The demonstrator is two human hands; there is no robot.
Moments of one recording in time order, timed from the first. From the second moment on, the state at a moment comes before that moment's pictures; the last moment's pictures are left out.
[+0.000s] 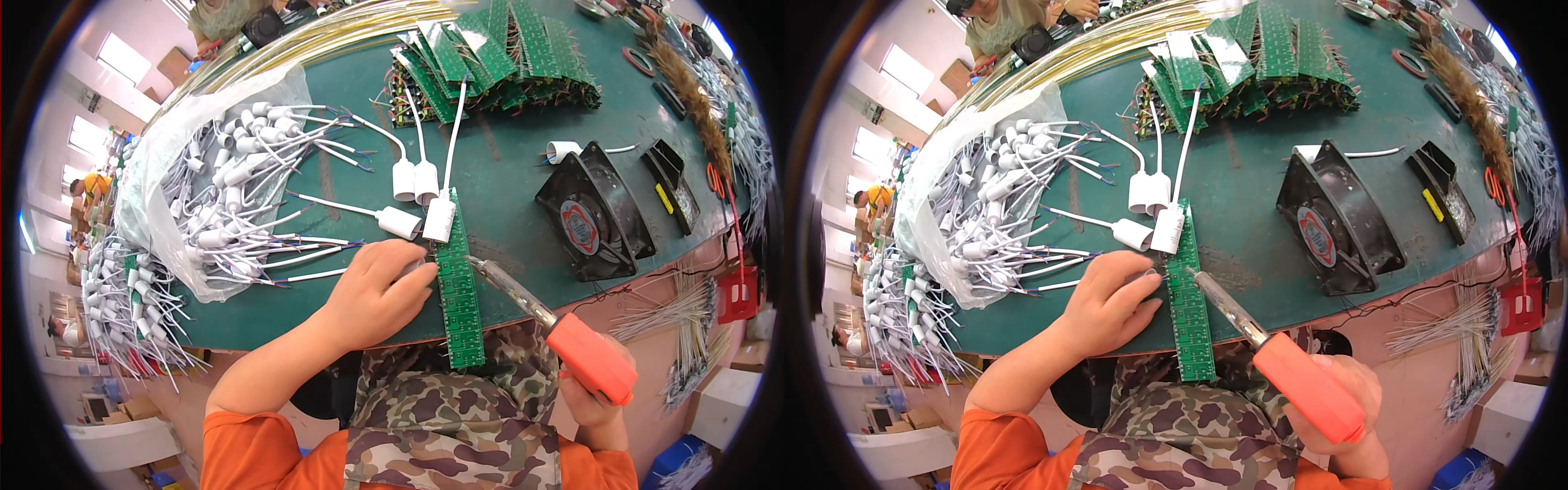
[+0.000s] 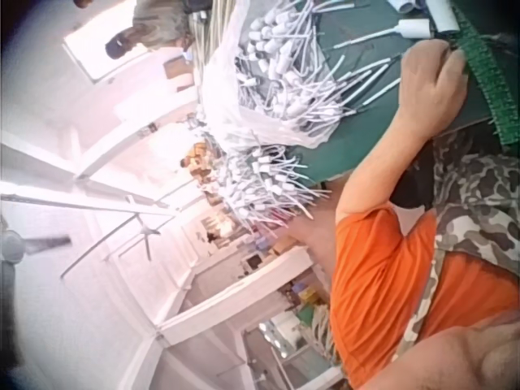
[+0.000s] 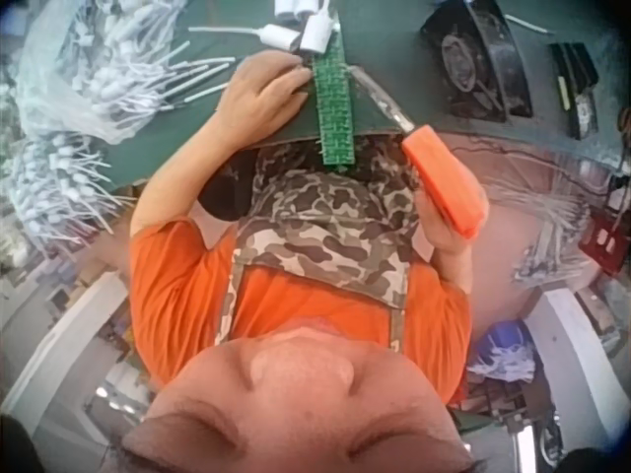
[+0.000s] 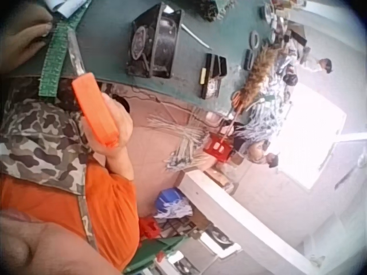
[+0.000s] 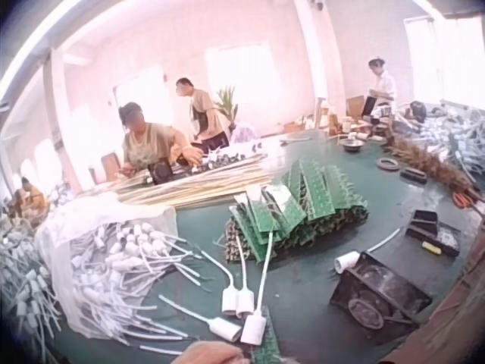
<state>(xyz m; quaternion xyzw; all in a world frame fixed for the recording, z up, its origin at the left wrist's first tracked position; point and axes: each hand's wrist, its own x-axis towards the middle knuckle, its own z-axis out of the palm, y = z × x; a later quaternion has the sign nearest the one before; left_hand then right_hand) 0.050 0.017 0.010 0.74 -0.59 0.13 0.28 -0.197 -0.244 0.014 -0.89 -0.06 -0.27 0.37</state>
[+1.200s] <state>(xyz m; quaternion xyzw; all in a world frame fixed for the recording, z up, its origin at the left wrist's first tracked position) 0.148 0.222 0.085 0.95 -0.27 0.10 -0.10 -0.240 -0.247 -0.031 -0.75 0.14 -0.27 0.58</state>
